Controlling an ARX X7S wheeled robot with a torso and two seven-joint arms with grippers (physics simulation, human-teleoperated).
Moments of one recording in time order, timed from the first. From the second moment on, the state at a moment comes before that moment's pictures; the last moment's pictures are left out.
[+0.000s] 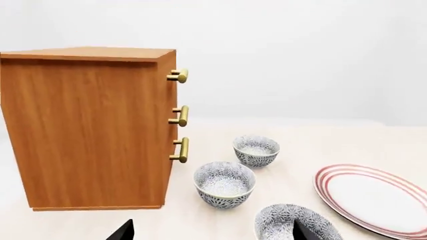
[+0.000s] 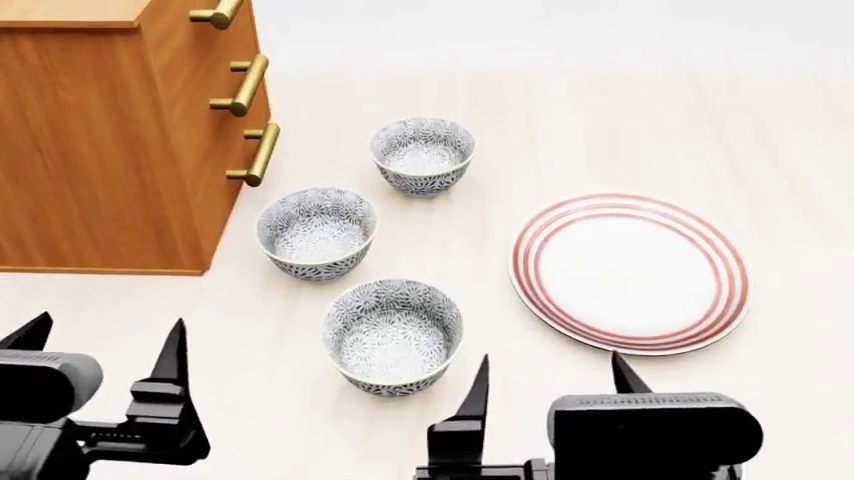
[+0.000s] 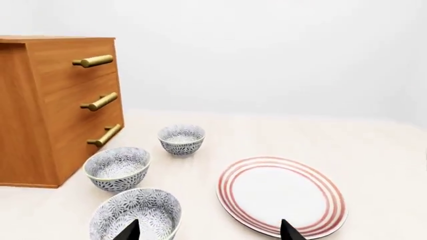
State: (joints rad) left arm -0.27 -0.32 0.13 0.63 -0.54 -0.78 -0.39; right arm 0.21 0.25 -0.18 -0.63 0.36 0.76 0.34
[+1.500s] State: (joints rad) left arm -0.20 -0.41 0.19 0.75 -0.52 -0.82 -0.44; right arm 0.14 0.33 -0.26 -0.77 0.35 0.79 0.38
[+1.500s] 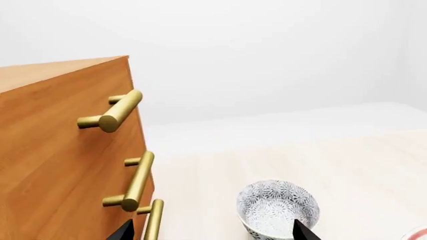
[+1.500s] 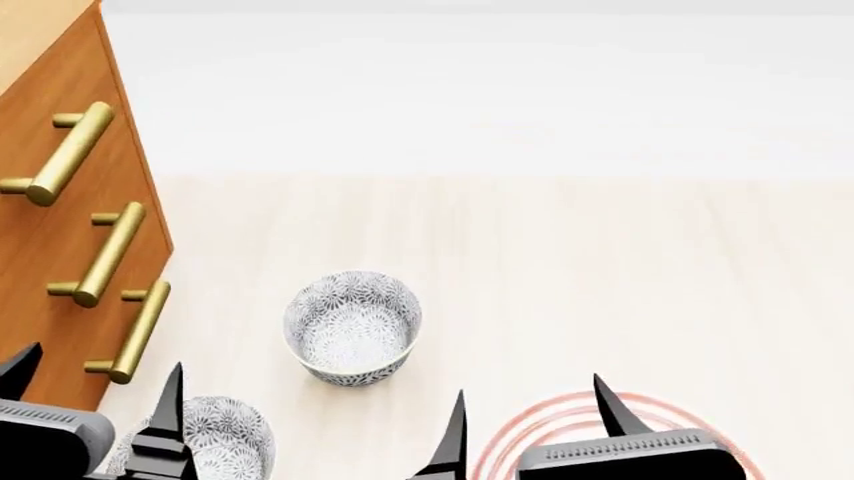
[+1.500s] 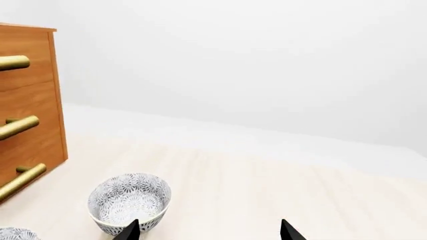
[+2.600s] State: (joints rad) left arm -0.87 -0.83 1.23 0.64 0.57 -1.09 -0.24; right arm 0.12 0.34 -0.24 -0.76 0.39 0.76 0.39
